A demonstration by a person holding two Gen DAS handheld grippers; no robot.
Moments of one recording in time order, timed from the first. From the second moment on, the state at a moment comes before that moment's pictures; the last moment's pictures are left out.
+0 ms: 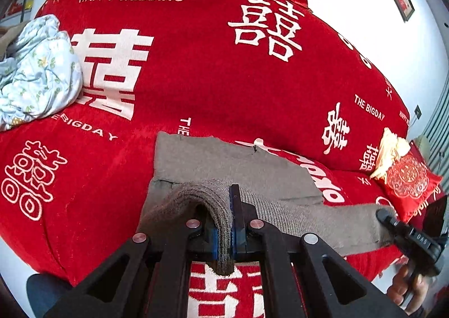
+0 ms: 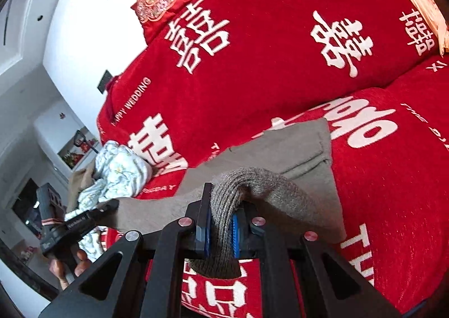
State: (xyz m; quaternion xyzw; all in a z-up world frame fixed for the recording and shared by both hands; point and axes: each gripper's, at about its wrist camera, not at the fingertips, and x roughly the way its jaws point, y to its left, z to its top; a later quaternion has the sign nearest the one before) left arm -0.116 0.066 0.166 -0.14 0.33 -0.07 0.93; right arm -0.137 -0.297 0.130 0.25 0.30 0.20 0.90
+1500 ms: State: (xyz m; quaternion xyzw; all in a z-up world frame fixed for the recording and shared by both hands) left arm 0.058 0.056 0.106 -0.13 0.43 0.00 0.90; right arm 0.048 -0.276 0.081 0.22 0.40 0.11 0.88
